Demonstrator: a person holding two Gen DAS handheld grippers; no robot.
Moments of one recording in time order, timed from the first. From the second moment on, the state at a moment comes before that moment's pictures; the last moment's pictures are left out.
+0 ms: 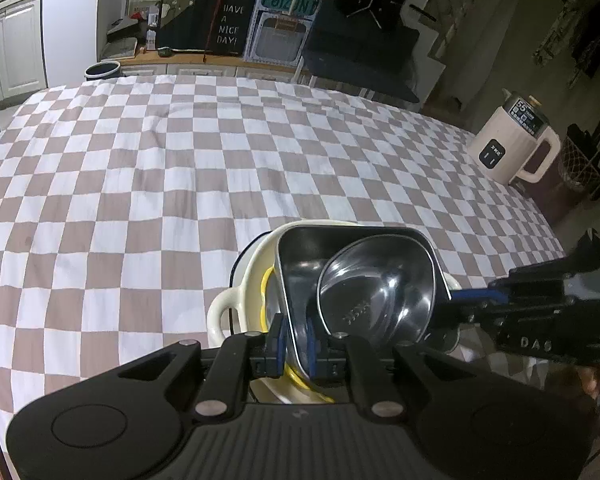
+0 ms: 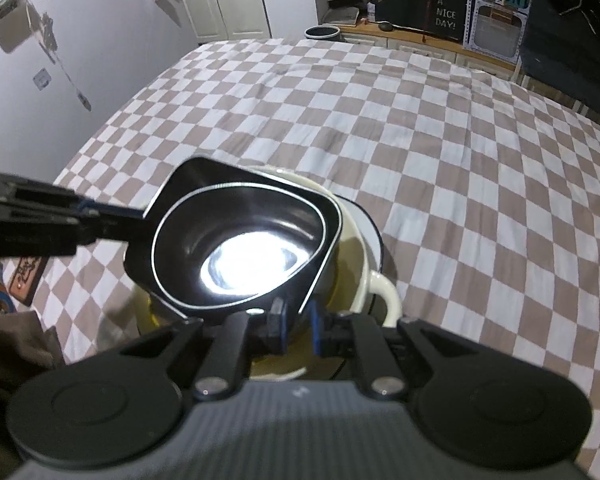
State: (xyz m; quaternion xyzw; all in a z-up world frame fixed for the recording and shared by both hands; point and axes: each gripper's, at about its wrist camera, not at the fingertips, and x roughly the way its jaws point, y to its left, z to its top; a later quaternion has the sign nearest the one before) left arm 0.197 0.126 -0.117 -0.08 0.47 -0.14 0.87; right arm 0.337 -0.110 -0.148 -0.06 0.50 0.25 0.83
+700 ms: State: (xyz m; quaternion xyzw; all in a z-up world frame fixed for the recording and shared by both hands) left arm 0.193 0.126 -0.114 -0.08 0.48 -0.14 0.86; right arm 0.335 -0.108 -0.145 -0.06 0.50 0.25 0.83
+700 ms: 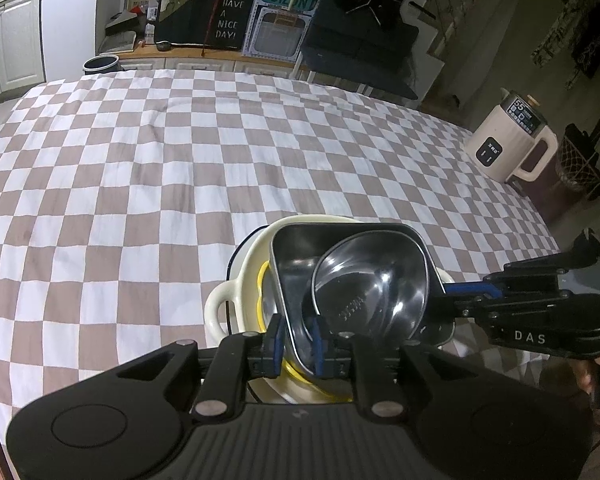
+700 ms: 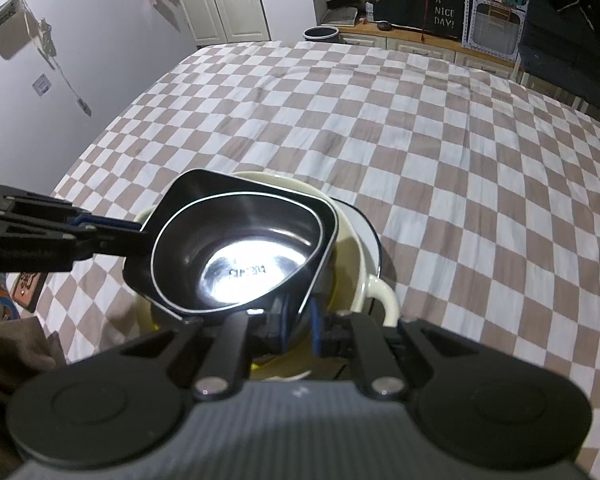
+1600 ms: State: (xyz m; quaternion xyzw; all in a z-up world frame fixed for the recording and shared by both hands) left arm 0.114 0.137 -0.030 -0.08 0.35 -0.04 0.93; right arm 0.250 -0.135 -0.042 -0.03 0.33 0.18 0.93
